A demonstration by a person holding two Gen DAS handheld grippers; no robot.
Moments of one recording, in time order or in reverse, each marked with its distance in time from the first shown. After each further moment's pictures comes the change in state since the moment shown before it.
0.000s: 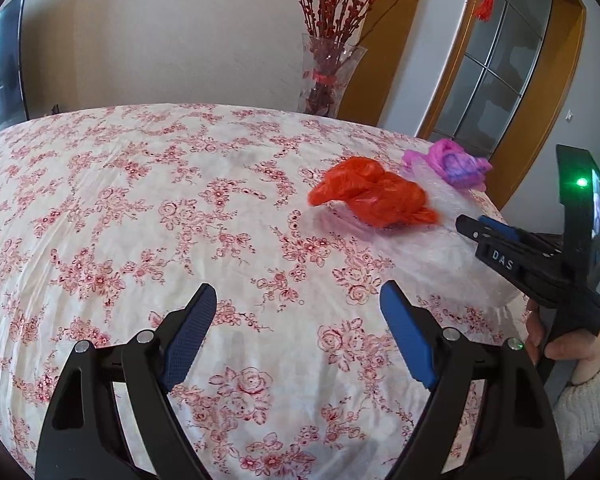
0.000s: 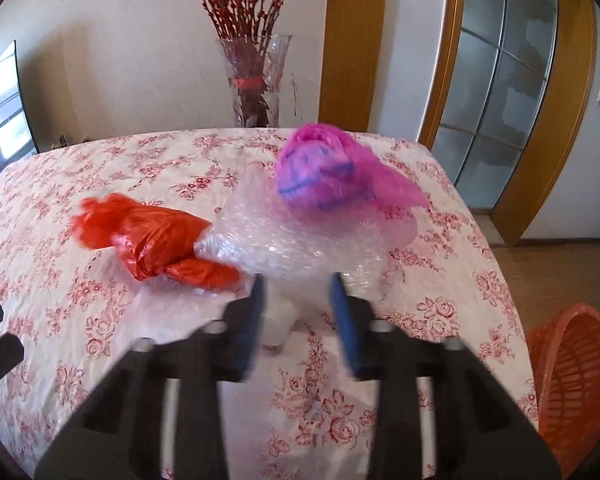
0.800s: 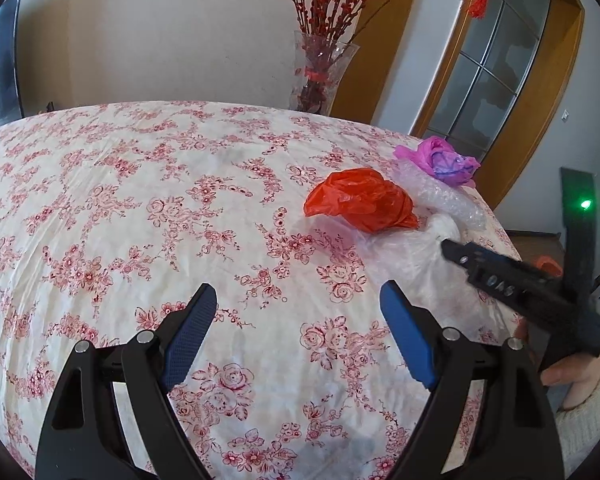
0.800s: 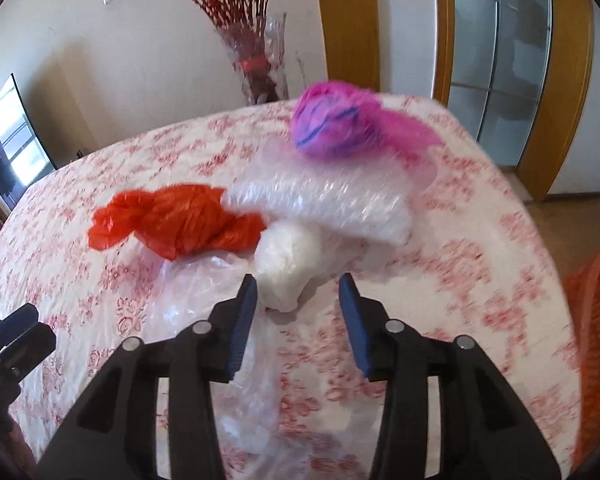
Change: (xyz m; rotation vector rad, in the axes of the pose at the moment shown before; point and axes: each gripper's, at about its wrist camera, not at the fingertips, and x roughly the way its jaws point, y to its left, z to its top) left arm 0.001 -0.004 0.000 -0.007 0.013 -0.019; right arm -0.002 -0.004 -0.019 0.114 0.083 0.124
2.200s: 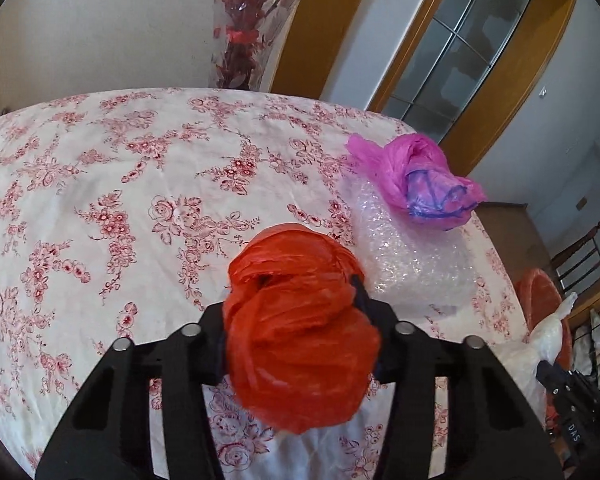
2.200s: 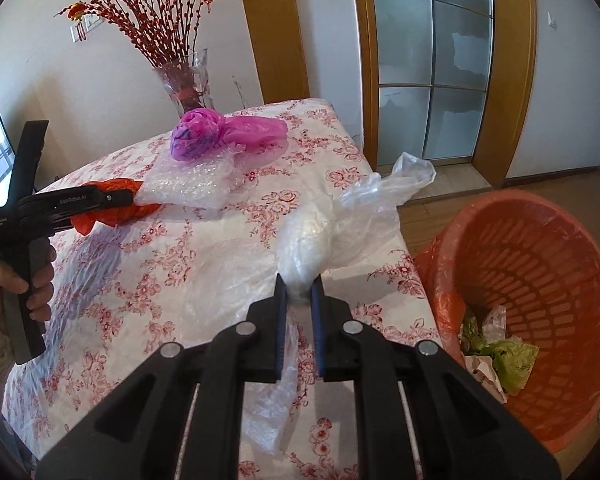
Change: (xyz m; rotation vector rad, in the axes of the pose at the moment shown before) left arm 0.114 -0.054 0.063 0.051 0.134 -0.158; right arm -0.091 -0.116 -0.060 0.086 -0.079 -0.085
